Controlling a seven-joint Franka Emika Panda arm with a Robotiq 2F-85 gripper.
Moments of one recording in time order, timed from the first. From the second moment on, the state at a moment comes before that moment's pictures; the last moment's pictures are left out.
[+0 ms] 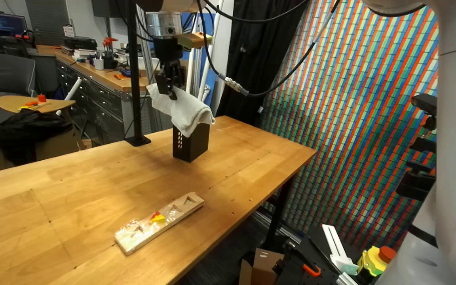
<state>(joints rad) -0.03 0.39 0.04 -1.43 -0.18 1.80 -0.39</state>
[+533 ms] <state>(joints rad) -0.12 0.41 0.02 -1.38 -0.18 1.79 -0.54</state>
